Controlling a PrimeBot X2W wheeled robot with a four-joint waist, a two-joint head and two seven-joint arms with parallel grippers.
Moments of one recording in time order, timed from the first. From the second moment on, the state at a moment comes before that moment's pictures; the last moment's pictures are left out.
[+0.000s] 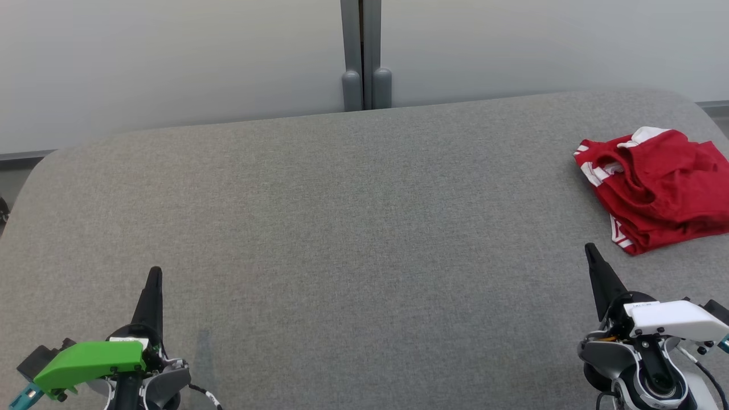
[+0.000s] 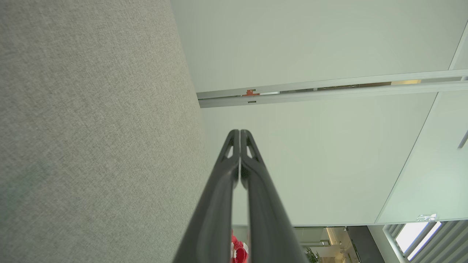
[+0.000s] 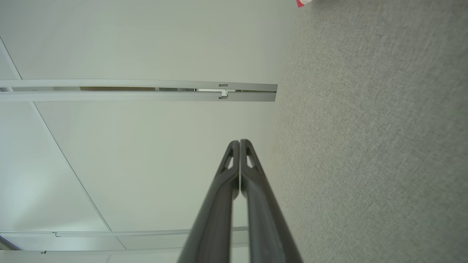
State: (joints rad) left arm -0.09 0.05 0.10 0.25 -1.55 -0.12 0.10; right arm -0.10 -0.05 -0.11 0.25 1.54 0.13 0.10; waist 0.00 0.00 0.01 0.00
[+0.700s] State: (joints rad) left arm -0.10 0.05 0.11 0.25 -1.61 -0.13 0.11; right arm -0.11 -0.05 -0.11 0.25 1.61 0.13 0.11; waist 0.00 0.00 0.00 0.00
